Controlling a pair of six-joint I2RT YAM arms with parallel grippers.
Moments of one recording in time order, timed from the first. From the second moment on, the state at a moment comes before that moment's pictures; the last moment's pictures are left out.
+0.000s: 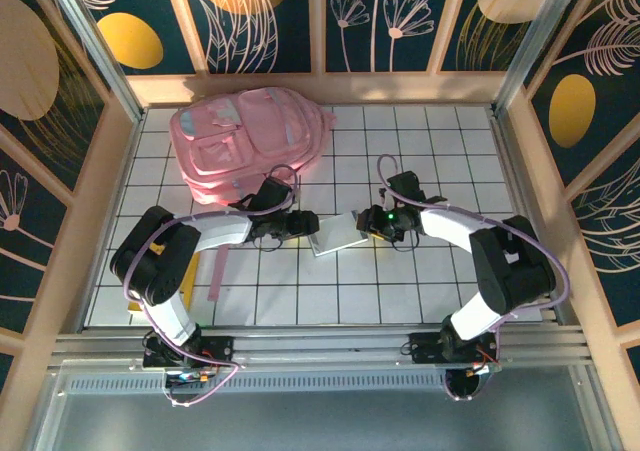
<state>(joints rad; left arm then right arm) -0.59 1.74 0.86 -0.04 0.36 -0.73 0.40 1.59 0.80 -0.30 -0.41 0.60</state>
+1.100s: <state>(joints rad) -0.59 1.83 0.92 0.02 0.40 -0.77 0.38 1.73 0.79 -0.14 -0.72 0.63</state>
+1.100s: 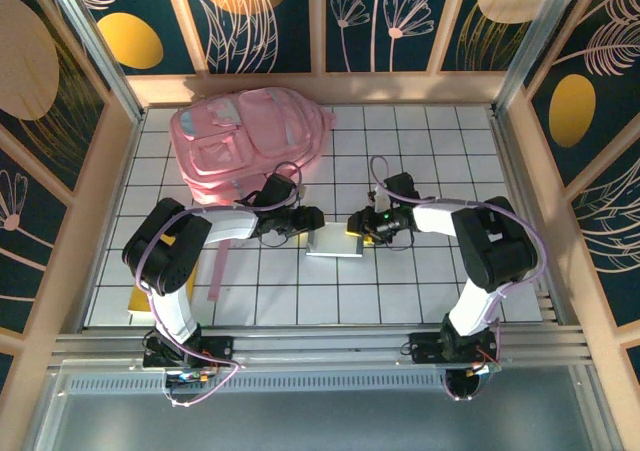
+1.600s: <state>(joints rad) -0.59 1.83 0.90 0.07 0.44 -0.81 0.41 1.70 0.69 0.15 -0.83 0.88</state>
